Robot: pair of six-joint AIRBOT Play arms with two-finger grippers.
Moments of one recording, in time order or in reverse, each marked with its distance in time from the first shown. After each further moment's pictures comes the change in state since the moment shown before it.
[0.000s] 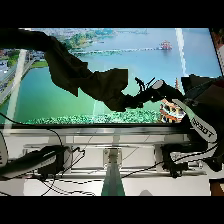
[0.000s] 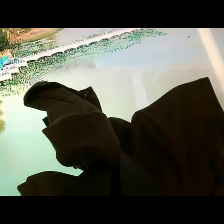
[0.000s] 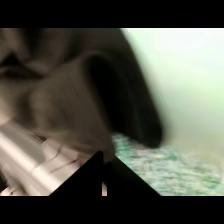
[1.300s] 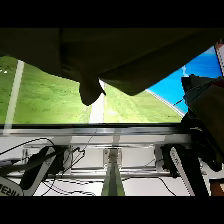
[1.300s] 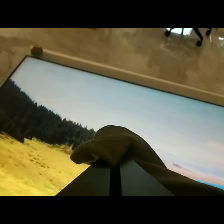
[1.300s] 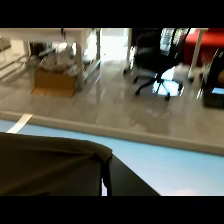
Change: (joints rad) left arm 0.472 0.418 0.000 0.022 0.158 -0.161; right arm -0.496 0.985 0.669 -0.442 -0.049 -0.007
